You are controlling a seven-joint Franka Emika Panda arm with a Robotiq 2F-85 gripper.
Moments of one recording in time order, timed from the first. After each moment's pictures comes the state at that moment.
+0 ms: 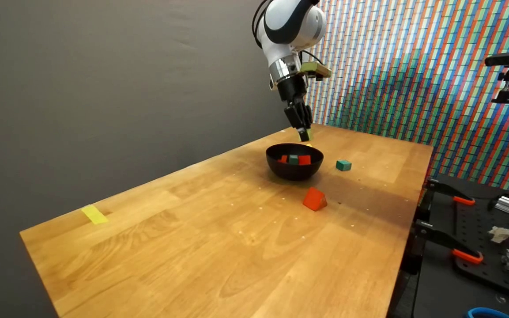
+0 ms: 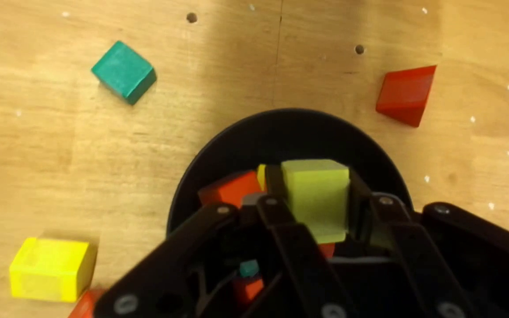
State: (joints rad) arm -0.03 0.57 0.06 -1.72 0.03 1.79 -0.16
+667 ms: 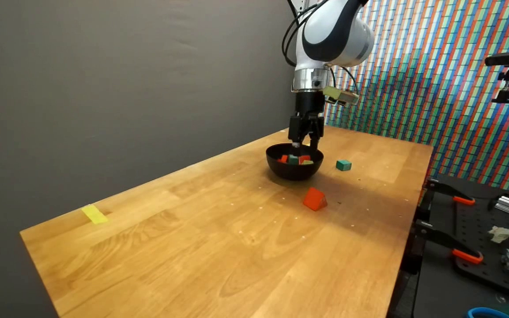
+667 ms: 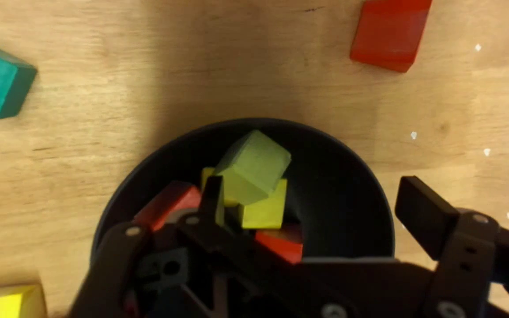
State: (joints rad) arm -0.01 0.34 0.09 -2.24 0.22 2.45 -0.12
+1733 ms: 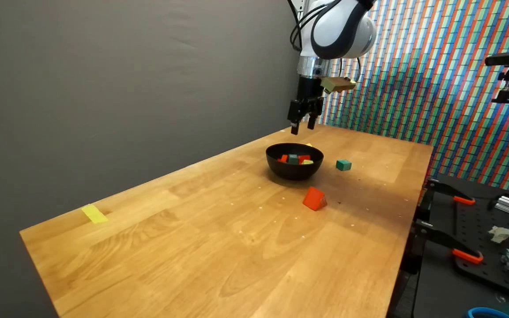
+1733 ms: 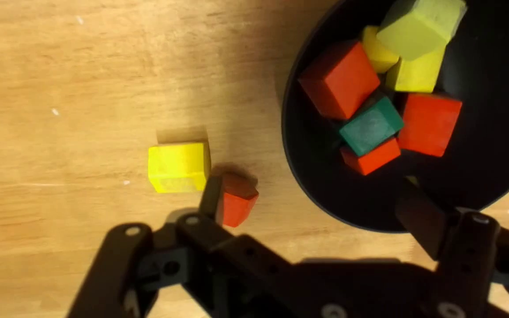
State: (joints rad) arm -0.03 0.35 -0.02 -2.17 0.02 2.60 -0.01
